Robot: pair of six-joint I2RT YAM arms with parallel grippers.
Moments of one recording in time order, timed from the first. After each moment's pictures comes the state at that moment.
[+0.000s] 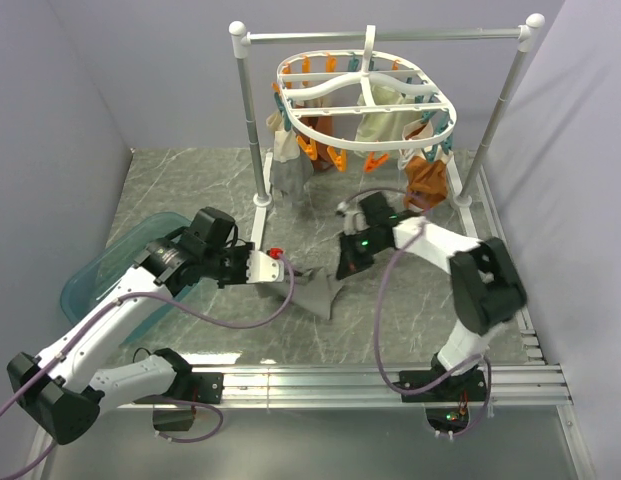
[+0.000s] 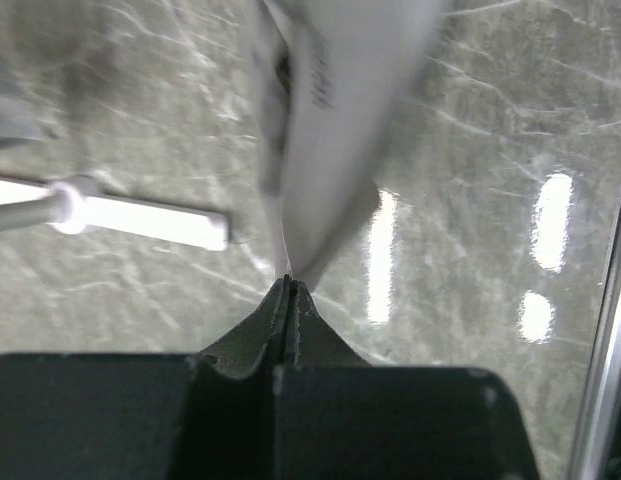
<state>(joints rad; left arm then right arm) -0.61 1.05 1.07 -0.91 0.32 0.97 0.48 1.75 1.09 -0.53 -0.61 0.14</state>
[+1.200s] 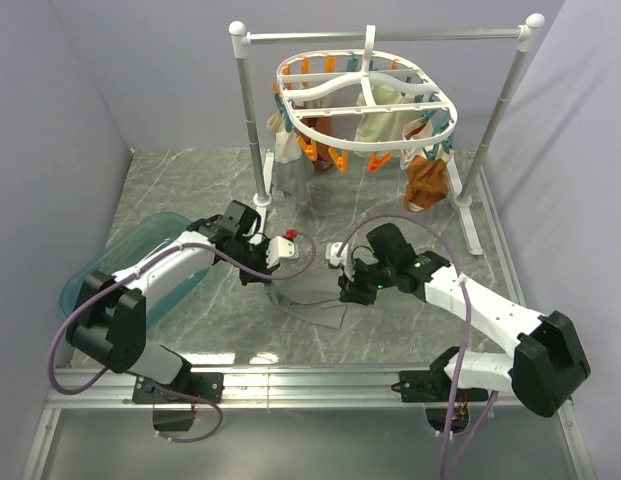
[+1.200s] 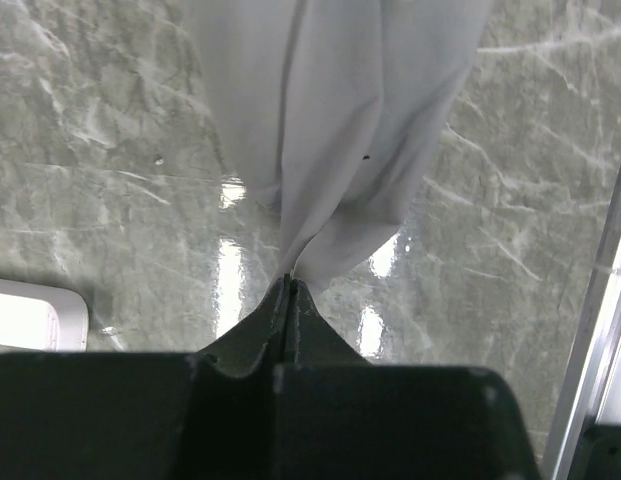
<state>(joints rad) -0.50 1.46 0.99 -0.69 0.55 0.85 0.60 1.19 0.78 -0.48 -0.61 -0.50</state>
